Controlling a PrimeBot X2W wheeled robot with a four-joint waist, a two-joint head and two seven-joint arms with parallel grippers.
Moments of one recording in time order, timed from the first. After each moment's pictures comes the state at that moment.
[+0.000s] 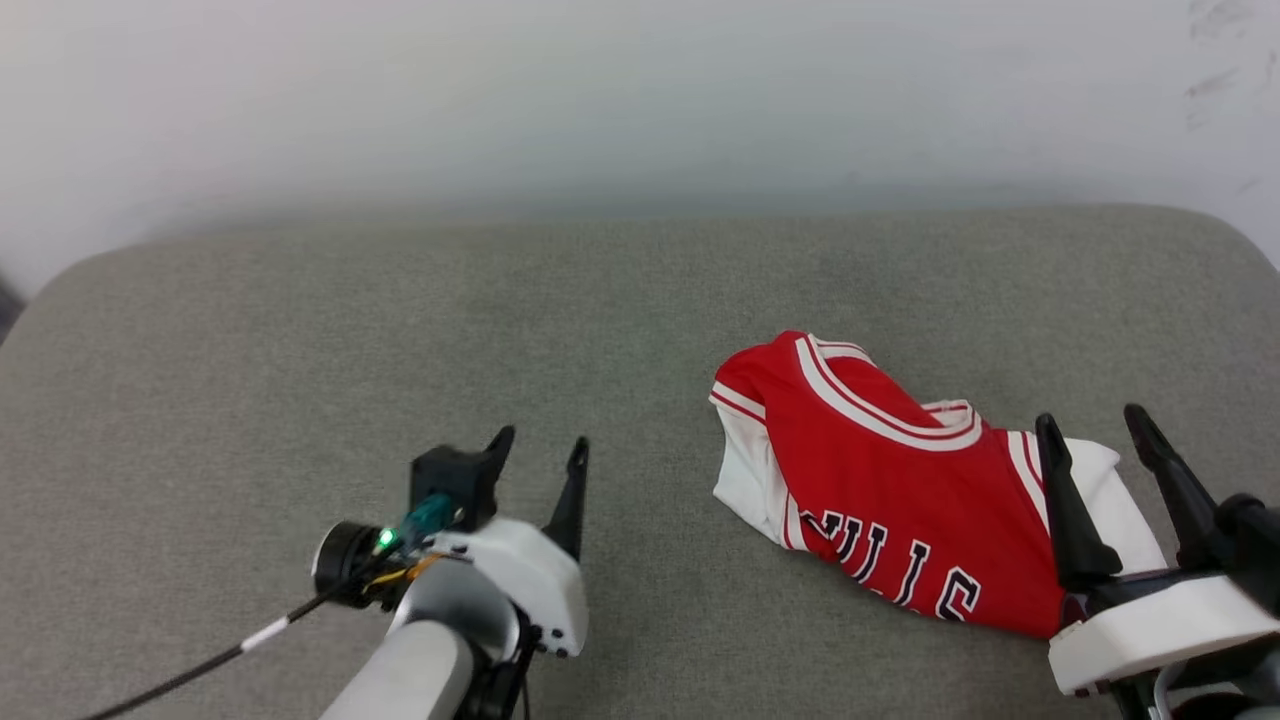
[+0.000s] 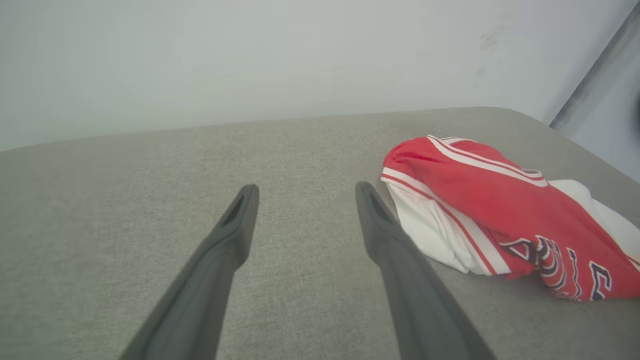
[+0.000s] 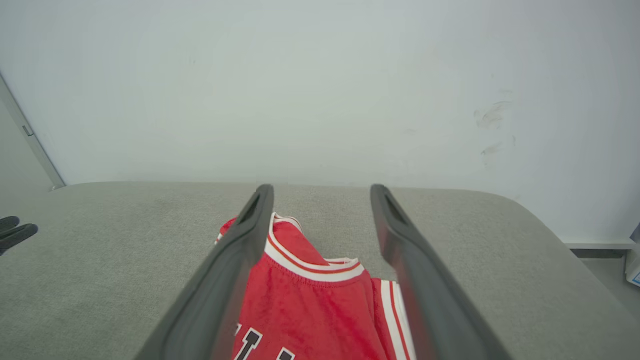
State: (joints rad) left arm -0.24 0.26 -0.52 0.15 -0.46 0.20 0.00; right arm 0.06 -0.07 -0.06 -0.26 0.14 0.13 0.10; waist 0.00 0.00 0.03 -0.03
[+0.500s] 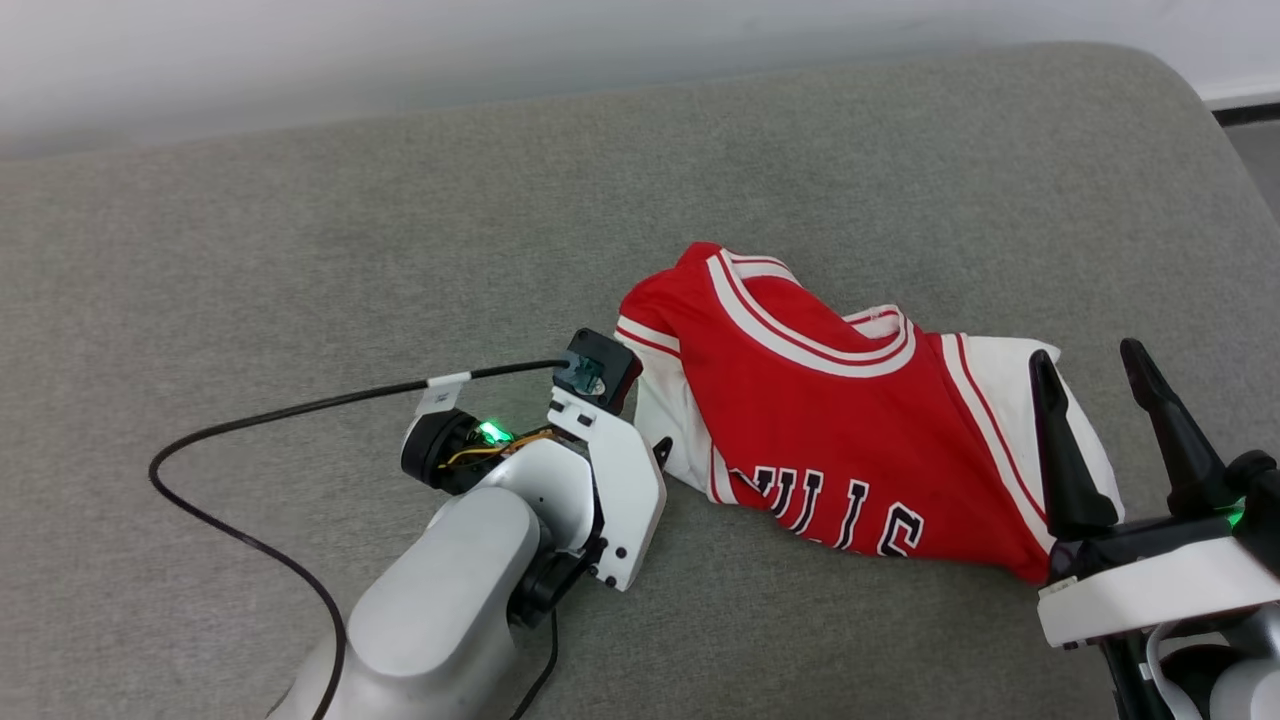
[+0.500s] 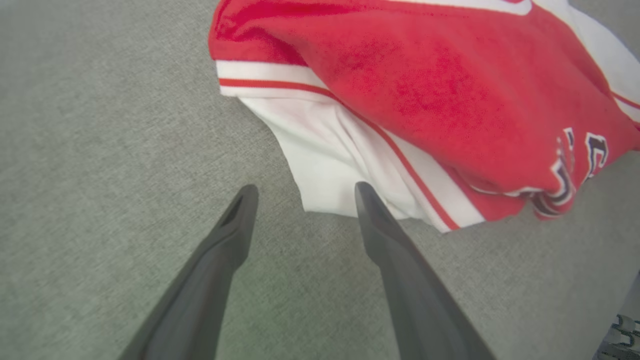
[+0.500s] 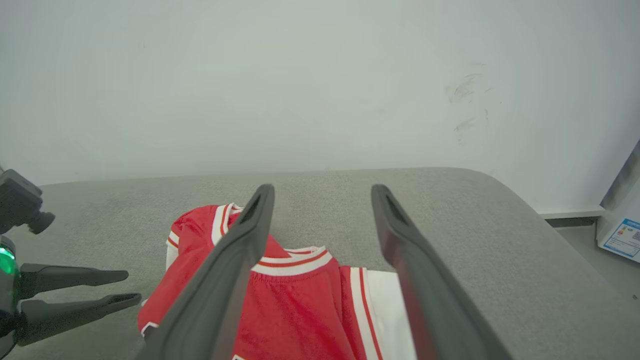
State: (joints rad) left arm -0.59 0.20 -0.68 0.38 -0.47 0.05 0.45; right arm -0.03 -0.07 -0.02 -0.26 0.18 0.13 0.04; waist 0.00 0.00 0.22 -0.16
